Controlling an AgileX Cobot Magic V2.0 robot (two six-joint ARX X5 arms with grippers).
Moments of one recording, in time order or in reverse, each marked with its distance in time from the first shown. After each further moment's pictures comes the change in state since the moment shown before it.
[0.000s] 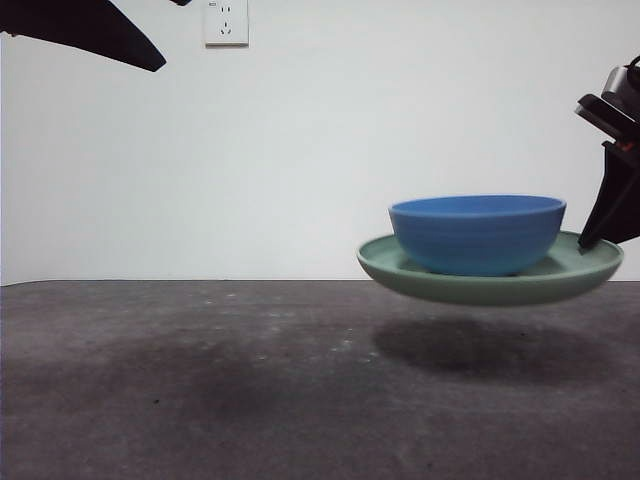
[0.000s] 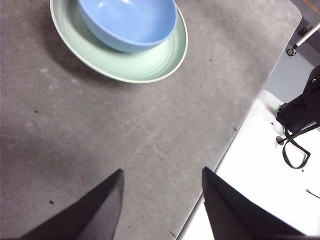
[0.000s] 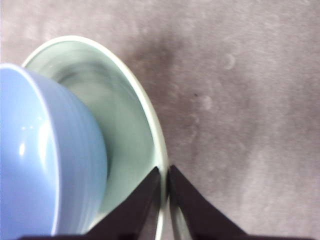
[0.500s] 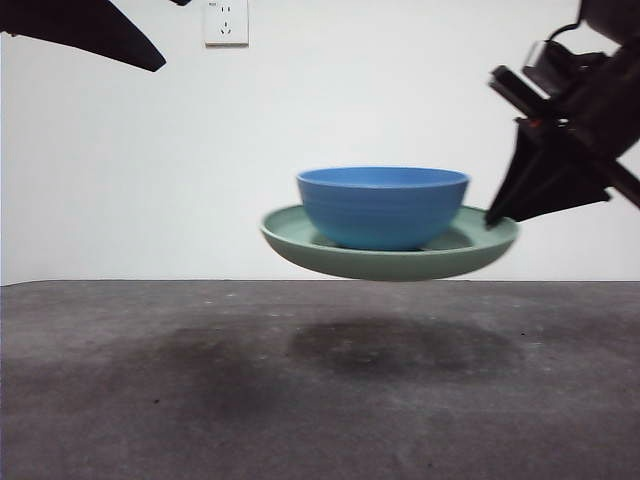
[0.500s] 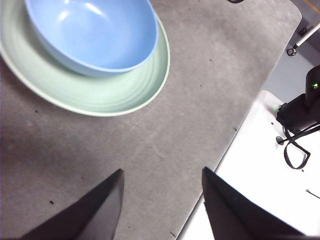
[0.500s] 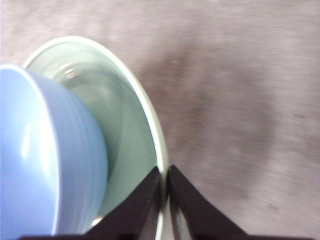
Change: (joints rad) left arm 0.000 0.000 0.000 0.000 0.000 0.000; right arm 0.252 -0.002 0.000 0.152 0.064 0.166
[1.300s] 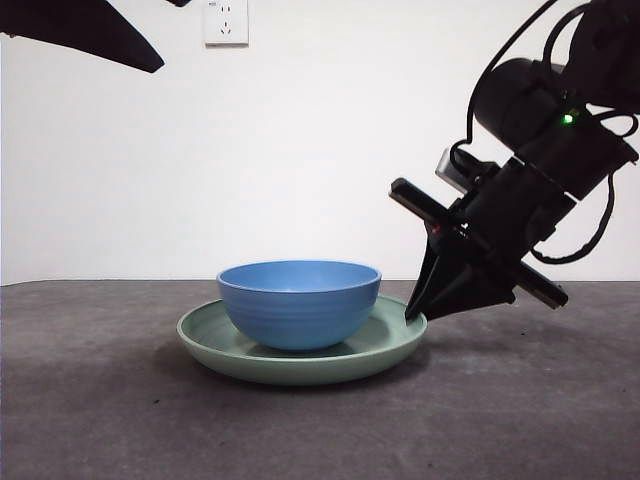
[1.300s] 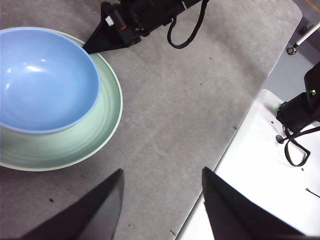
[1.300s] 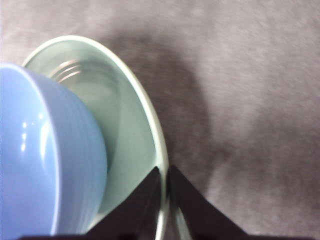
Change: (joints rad) left arm 0.000 0.000 0.000 -0.006 0.000 0.000; right arm 0.177 0.311 0.000 0.261 0.099 0.184
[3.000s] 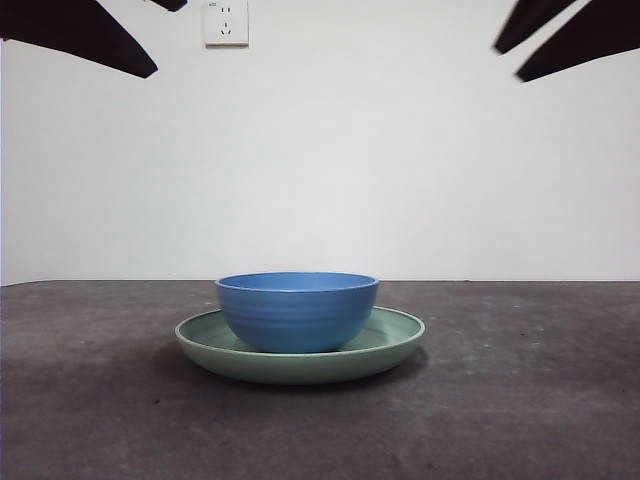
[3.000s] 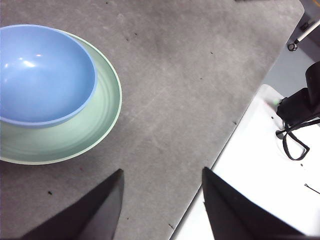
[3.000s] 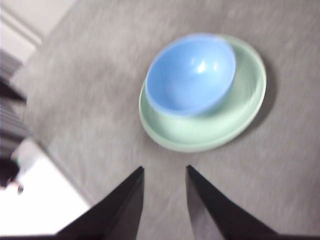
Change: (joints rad) left arm 0.000 0.000 0.000 -0.022 0.000 0.000; right arm 0.020 -0.801 0.005 -0.703 -0.119 -0.352
